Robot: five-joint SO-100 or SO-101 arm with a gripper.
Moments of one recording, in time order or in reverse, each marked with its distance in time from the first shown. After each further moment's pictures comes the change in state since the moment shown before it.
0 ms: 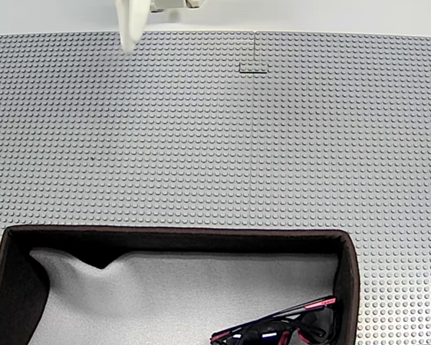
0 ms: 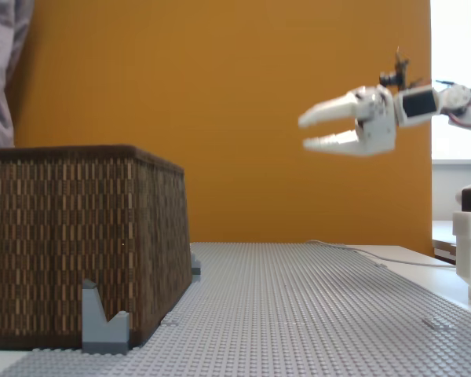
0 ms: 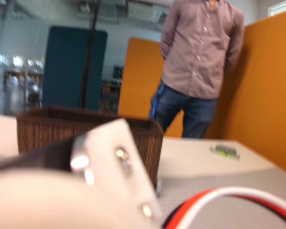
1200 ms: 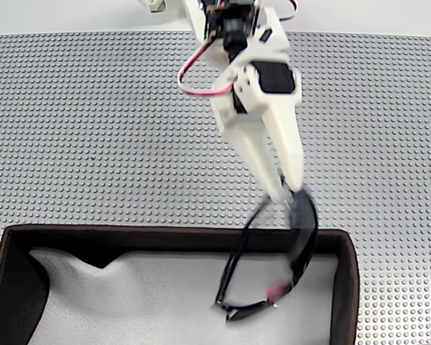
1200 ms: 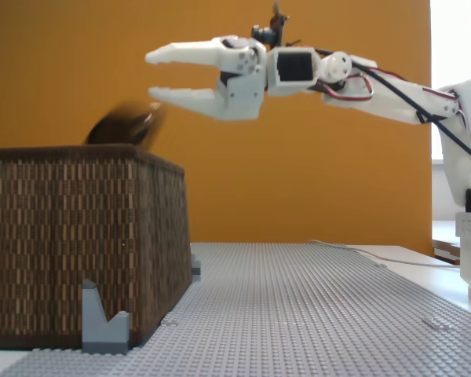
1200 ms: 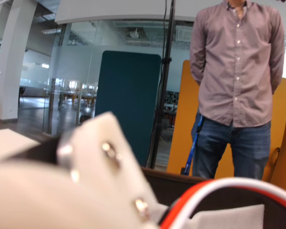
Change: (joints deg) arm -20.4 -92.7 -87.5 -15.0 -3.3
